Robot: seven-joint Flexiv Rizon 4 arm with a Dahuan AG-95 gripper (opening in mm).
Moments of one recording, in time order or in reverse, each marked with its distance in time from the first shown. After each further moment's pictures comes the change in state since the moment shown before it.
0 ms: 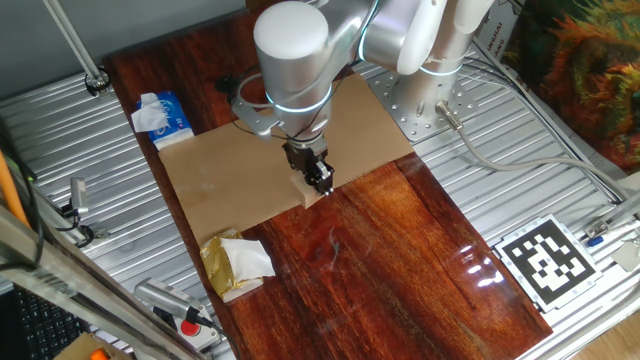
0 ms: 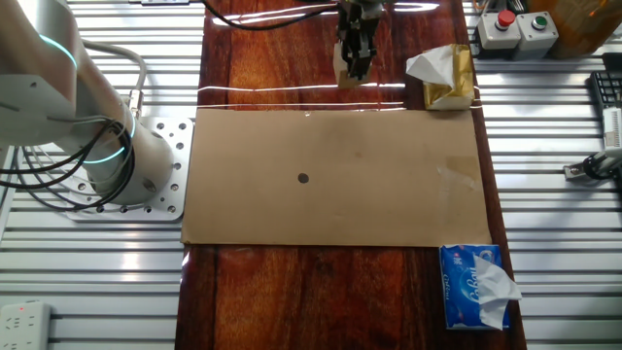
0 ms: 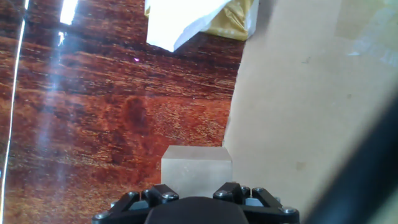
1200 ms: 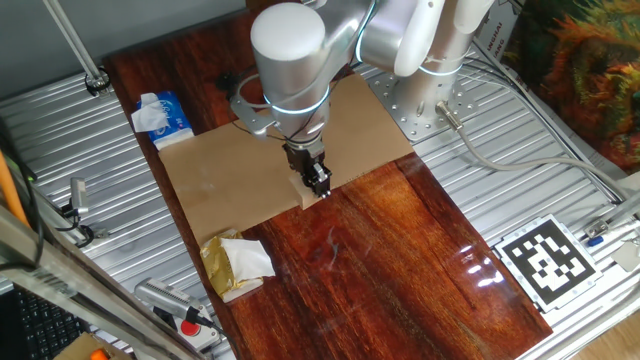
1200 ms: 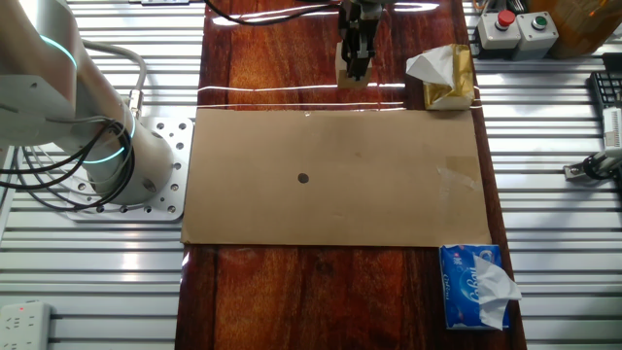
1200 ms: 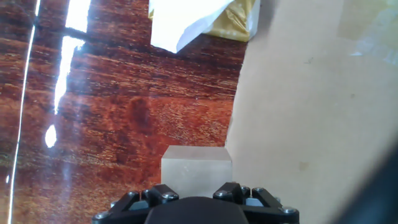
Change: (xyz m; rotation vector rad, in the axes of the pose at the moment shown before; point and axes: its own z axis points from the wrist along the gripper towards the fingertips) arm -0.001 0.000 0.000 0.002 0.008 0.132
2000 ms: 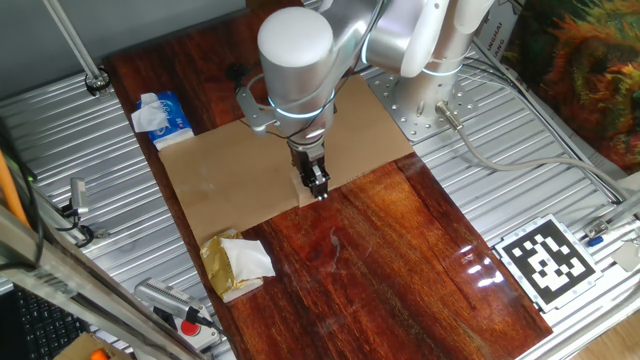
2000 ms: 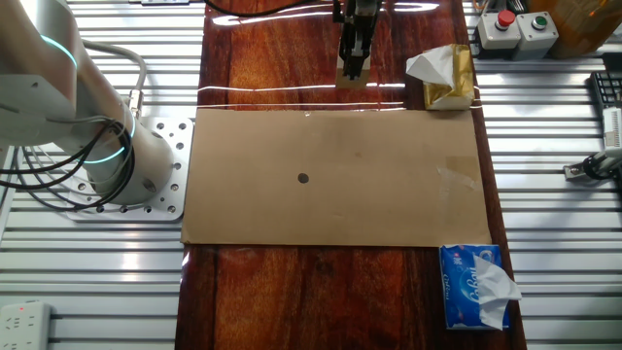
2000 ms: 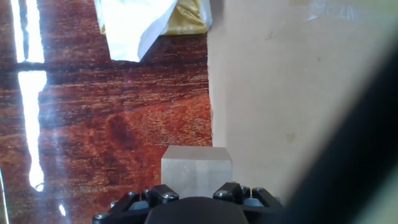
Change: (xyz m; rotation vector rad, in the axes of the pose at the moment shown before) arm 0.002 -0.001 0.000 0.025 -0.005 0.119
